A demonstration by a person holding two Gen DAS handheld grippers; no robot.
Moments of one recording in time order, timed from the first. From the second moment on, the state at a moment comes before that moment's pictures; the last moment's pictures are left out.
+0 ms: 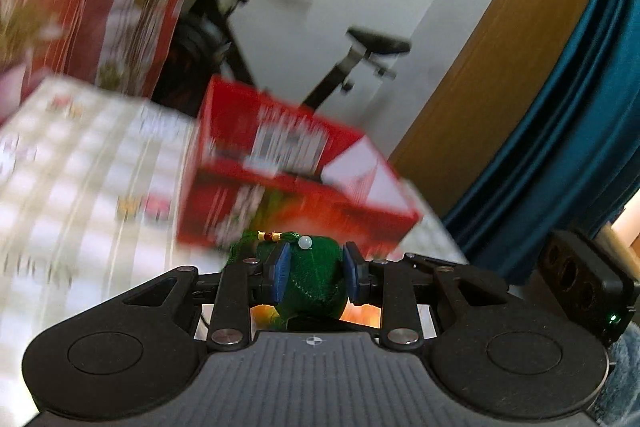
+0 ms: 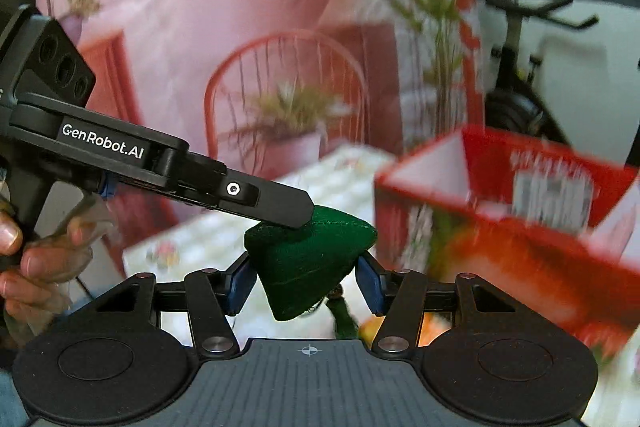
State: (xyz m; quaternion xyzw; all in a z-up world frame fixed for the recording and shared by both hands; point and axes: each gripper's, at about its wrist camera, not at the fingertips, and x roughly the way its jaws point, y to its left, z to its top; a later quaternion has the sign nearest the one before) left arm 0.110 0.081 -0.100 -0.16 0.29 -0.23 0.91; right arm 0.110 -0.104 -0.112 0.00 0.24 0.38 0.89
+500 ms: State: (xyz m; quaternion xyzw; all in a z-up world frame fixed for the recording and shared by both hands) left arm 0.198 0.014 -0.004 -0.12 0.15 -0.29 0.94; right arm 0.192 -0.152 -0.011 -0.08 0.08 0.29 0.95
